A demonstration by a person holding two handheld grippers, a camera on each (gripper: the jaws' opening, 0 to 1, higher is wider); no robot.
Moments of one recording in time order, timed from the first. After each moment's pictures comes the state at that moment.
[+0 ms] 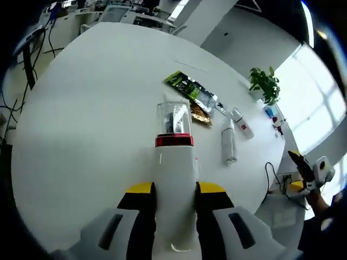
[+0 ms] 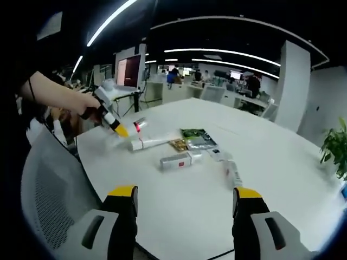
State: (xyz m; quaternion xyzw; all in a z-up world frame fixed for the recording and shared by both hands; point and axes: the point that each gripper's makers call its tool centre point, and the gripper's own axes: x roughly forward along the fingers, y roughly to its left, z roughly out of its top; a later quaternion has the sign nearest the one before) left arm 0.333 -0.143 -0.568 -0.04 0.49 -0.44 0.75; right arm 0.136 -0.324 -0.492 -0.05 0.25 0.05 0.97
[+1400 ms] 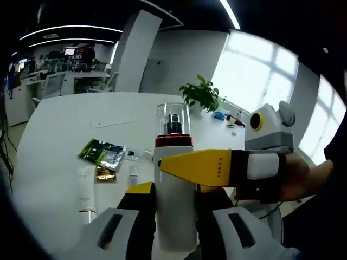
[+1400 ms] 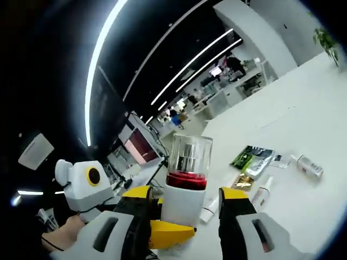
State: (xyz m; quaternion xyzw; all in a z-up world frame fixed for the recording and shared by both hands) left arm 0.220 -0.257 -0.428 0.02 0.27 -0.60 0.75; right arm 0.241 -0.258 -0.413 0.33 0.12 0.08 0.93
